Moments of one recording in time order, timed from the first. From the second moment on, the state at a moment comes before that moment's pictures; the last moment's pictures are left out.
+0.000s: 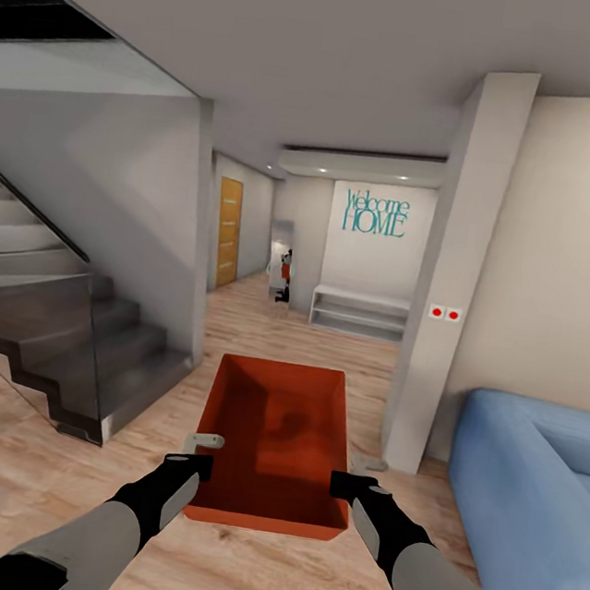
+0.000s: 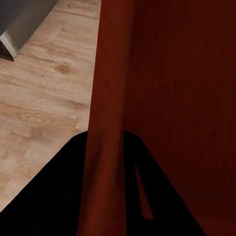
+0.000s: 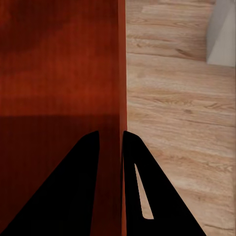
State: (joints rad) left arm -0.74 -0.12 -0.14 -0.32 0.18 0.23 0.29; right arm -0.75 0.09 0.03 -0.27 -0.07 0.12 -0.05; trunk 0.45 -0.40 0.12
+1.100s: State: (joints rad) left arm -0.74 -0.12 -0.14 -0.32 0.18 0.23 0.29; right arm -0.75 0.09 0.03 -0.28 -0.07 0.13 -0.05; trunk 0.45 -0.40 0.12
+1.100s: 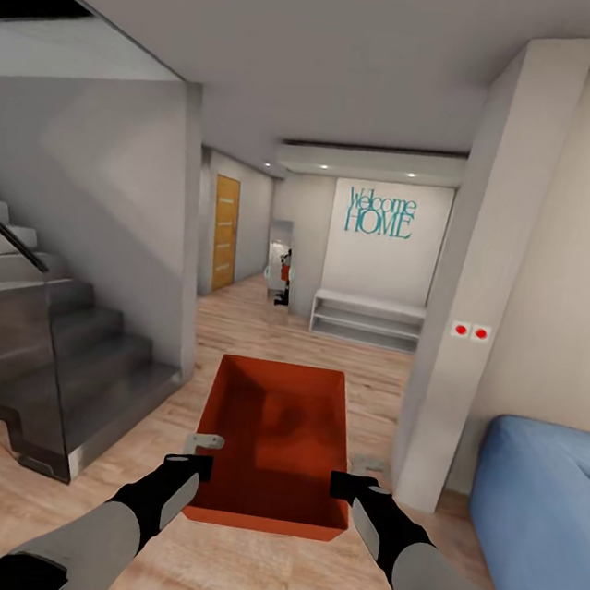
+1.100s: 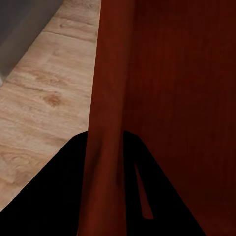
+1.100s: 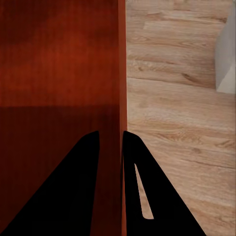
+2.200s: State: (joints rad) left arm -0.74 -0.11 -0.15 -0.32 0.20 0.22 0.28; right arm -0.75 0.10 0.01 -0.27 -0.06 0.12 -0.05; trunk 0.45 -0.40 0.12
